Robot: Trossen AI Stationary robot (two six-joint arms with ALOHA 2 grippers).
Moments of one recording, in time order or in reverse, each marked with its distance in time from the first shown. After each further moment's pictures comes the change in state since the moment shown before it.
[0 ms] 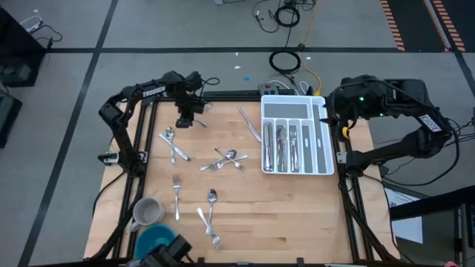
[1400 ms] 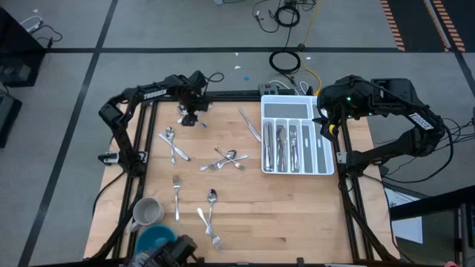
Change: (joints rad) left arm -0.027 -0.008 -0.039 0.244 -0.135 0.004; right arm 0.000 0.060 0.000 0.020 -0.001 0.140
